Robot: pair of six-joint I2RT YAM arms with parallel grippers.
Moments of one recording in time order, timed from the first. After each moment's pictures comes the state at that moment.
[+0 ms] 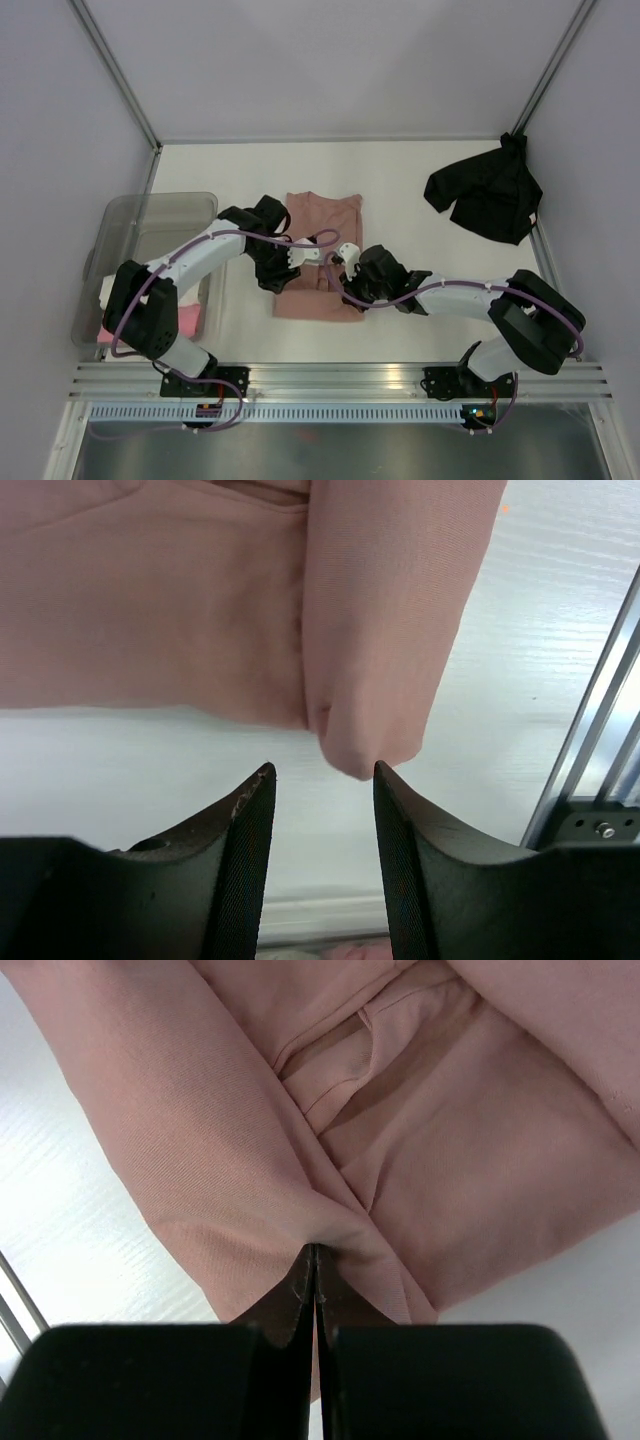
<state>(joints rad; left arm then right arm) -0.52 1.56 1.09 -0.96 0.40 0.86 0.83 1.48 0.60 0.10 -0.22 0.07</state>
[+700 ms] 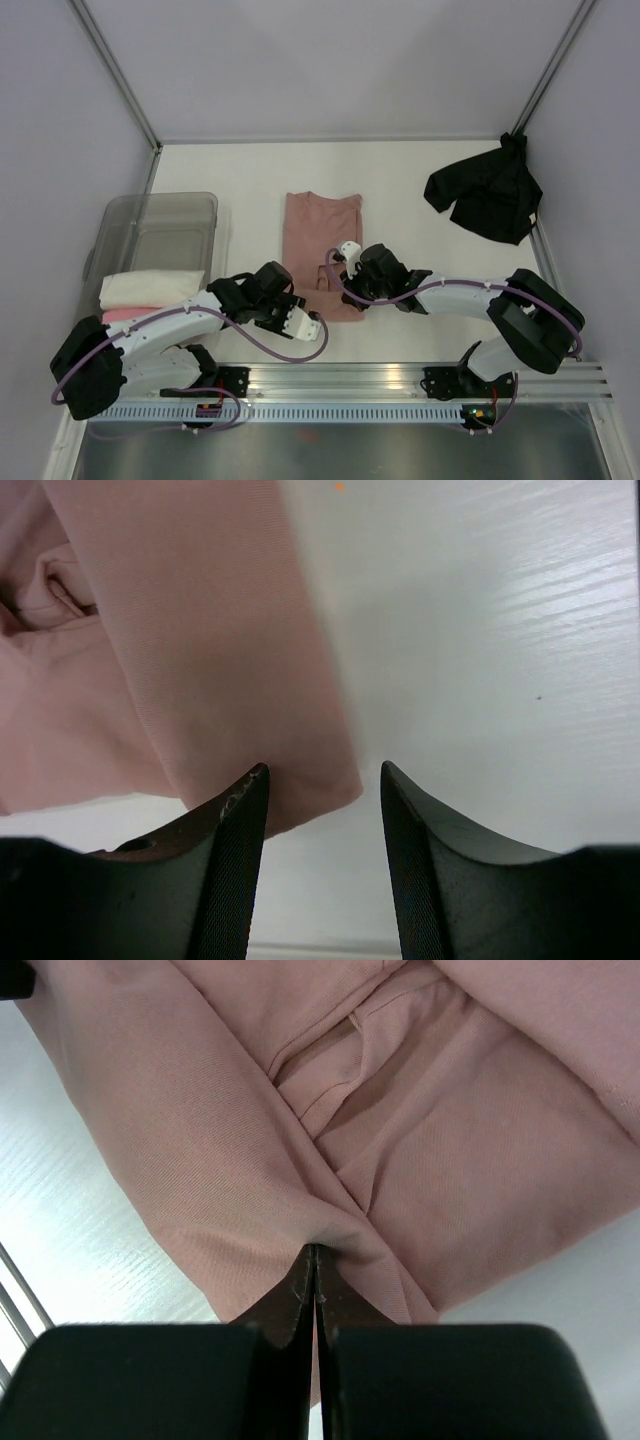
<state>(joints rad) -0.87 1.10 0.59 -0.60 0.17 1.07 0.82 1.48 0.60 0.11 -0.24 0.11</state>
